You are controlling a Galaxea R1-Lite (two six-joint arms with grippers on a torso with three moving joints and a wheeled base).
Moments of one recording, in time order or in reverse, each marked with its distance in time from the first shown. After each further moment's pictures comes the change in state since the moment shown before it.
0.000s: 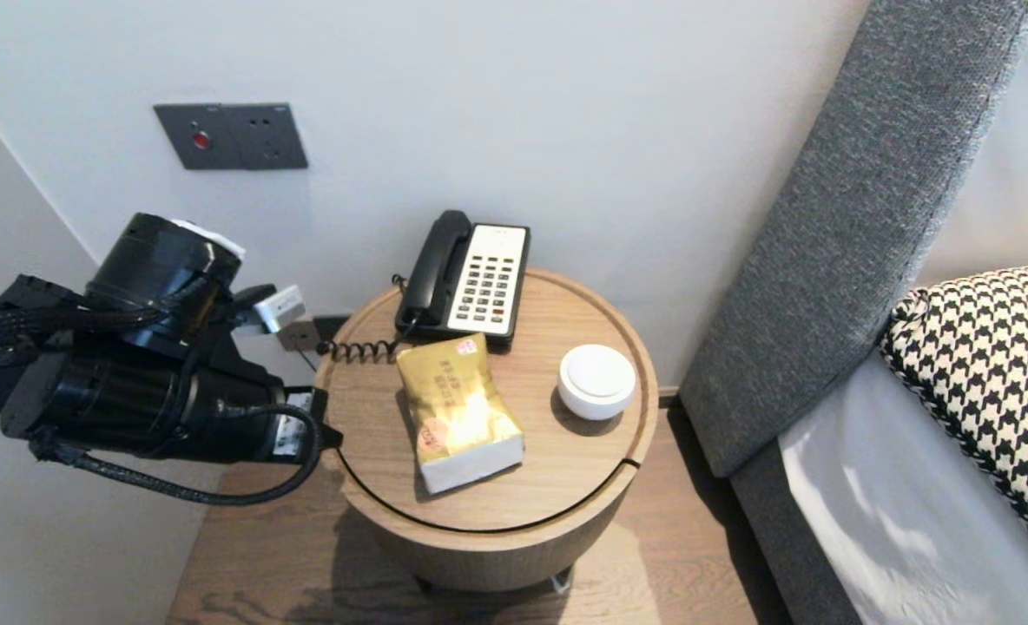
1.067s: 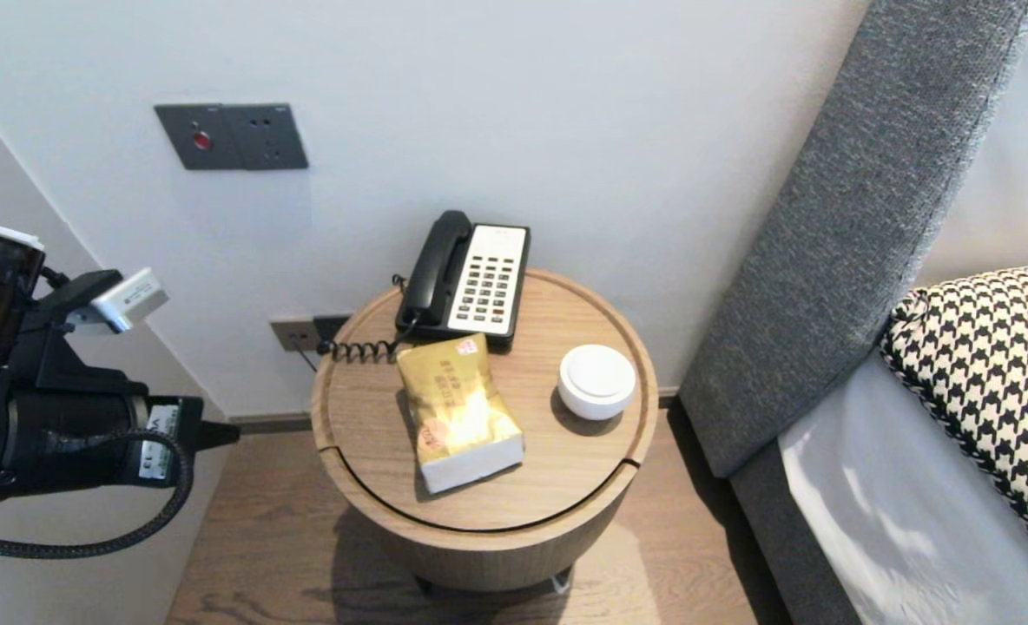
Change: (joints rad) left arm 0.132 -0.249 0.125 -0.011 0.077 0.090; right arm 0.000 0.000 0.000 0.000 0.000 0.000
